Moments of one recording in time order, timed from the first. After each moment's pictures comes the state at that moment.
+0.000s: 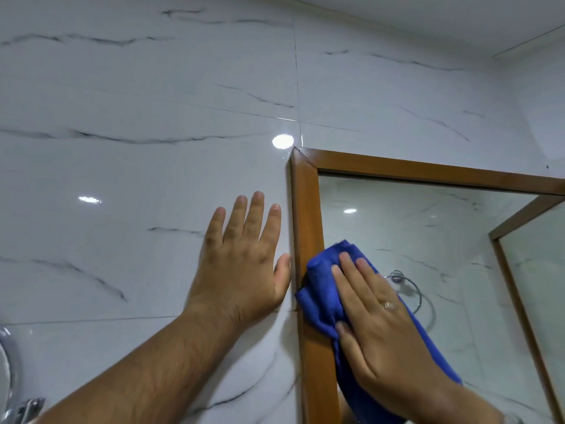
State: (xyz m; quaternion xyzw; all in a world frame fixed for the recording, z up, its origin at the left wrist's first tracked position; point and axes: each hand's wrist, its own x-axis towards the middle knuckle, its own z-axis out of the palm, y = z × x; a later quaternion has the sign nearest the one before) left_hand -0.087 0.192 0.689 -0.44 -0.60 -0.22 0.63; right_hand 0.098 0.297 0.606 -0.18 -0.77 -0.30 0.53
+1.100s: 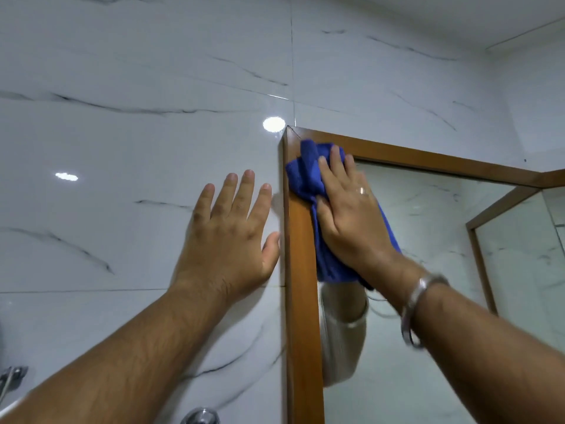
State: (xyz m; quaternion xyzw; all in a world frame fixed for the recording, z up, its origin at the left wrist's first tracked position) left_hand -0.090 0.194 0.689 -0.44 -0.59 -0.24 0.63; right_hand 0.083 0.294 0.722 -0.18 -0.71 -0.26 0.63
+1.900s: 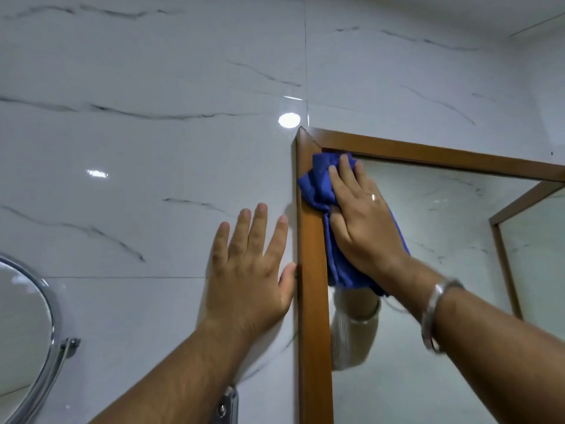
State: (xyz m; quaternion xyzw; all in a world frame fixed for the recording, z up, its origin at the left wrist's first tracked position) left_hand -0.079 0.192 0.633 -0.45 -0.63 -0.24 0.59; right_hand 0.087 0.289 0.706 -0.16 -0.73 -0.26 0.61
